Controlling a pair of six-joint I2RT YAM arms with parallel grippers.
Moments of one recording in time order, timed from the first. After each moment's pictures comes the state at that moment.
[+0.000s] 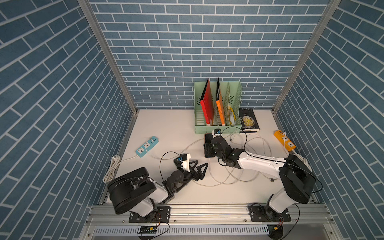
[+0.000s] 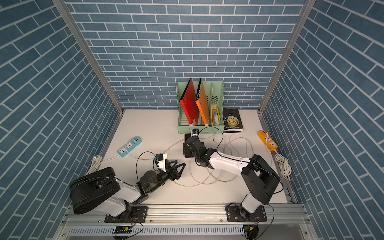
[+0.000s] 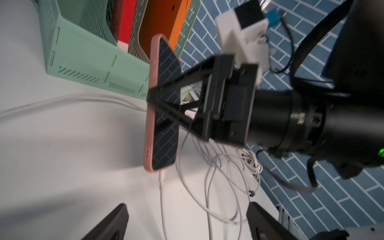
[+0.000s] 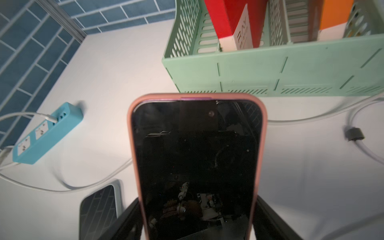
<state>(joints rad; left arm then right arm) -0.96 1.42 0.14 1.18 -0.21 -0.74 0.91 1.64 0.98 -0.04 0.28 0.56</state>
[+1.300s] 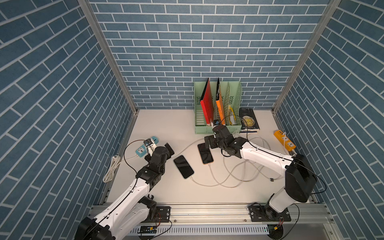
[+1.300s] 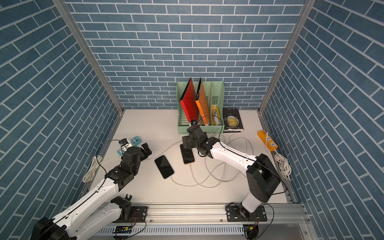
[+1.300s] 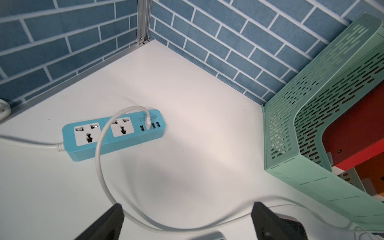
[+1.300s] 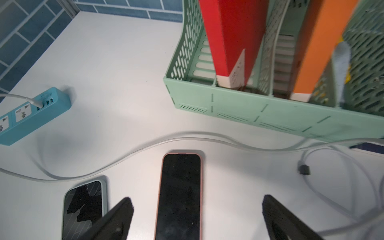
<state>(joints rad) -0.41 0.87 0.47 -0.13 -0.56 -0.68 0.81 1.54 1.12 -0.26 0.28 0.34</state>
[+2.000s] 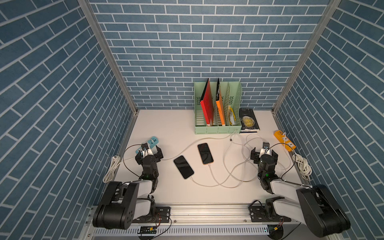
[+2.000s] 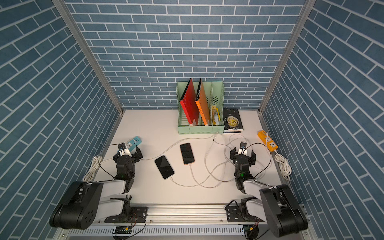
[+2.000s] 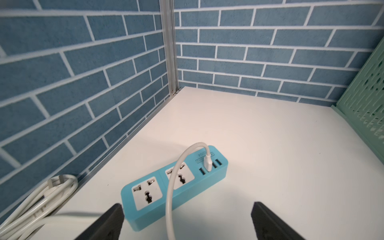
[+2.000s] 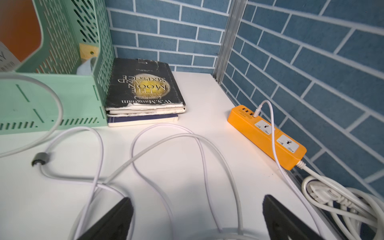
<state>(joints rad) -0.07 1.34 0.12 1.03 -0.41 -0.09 0.26 1.28 0.13 0.86 0.52 -0.06</state>
